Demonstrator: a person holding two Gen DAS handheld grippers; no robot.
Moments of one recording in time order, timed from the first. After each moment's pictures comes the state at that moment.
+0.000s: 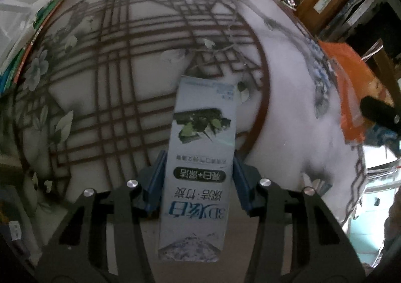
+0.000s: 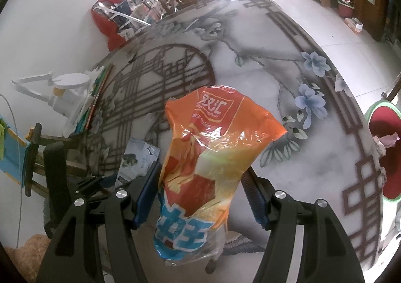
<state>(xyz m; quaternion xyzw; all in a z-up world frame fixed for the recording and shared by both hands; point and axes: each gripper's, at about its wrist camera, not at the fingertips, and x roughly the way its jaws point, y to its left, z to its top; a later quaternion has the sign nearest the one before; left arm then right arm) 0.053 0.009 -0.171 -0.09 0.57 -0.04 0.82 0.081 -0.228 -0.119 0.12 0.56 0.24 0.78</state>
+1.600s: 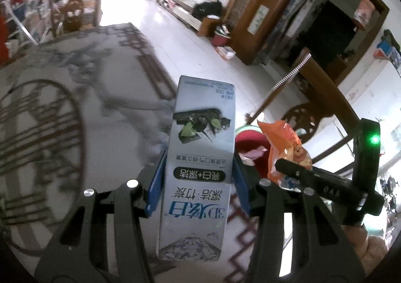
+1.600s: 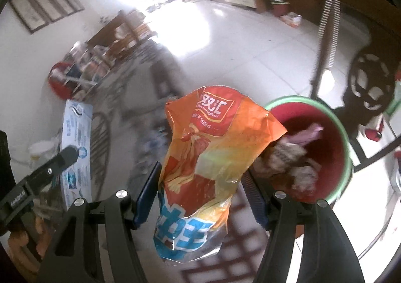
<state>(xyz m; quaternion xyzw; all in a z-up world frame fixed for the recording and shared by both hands) 0.117 -0.228 -0.064 -0.08 0.45 -0.19 0.87 0.090 -0.491 -0.124 0.21 0.51 0.09 0.83</state>
